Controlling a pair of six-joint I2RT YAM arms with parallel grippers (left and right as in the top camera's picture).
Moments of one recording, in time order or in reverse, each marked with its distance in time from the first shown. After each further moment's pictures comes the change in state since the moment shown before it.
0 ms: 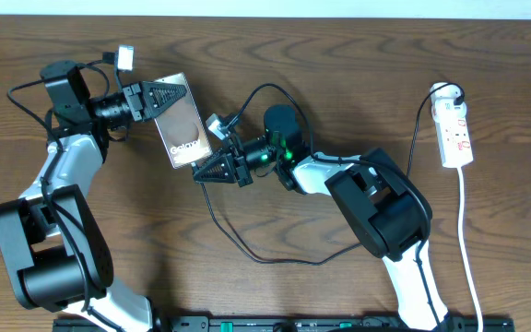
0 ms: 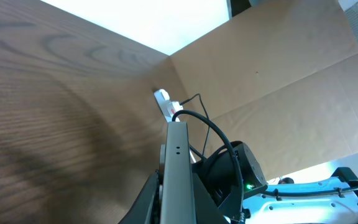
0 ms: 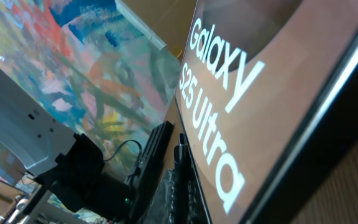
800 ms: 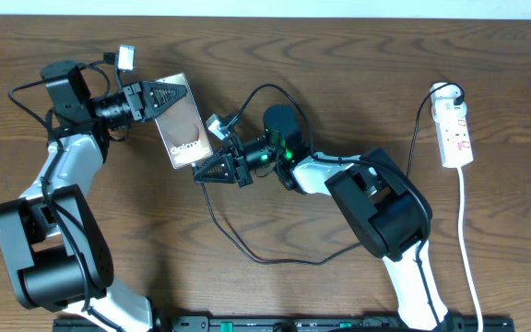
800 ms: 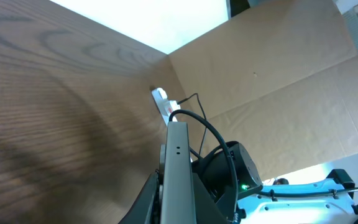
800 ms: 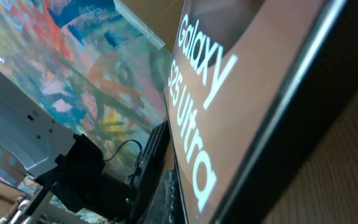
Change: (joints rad) left arm 0.000 0.000 0.000 0.002 0.007 -0.026; right arm 0.000 0.000 0.000 -0.015 -0.001 -0.001
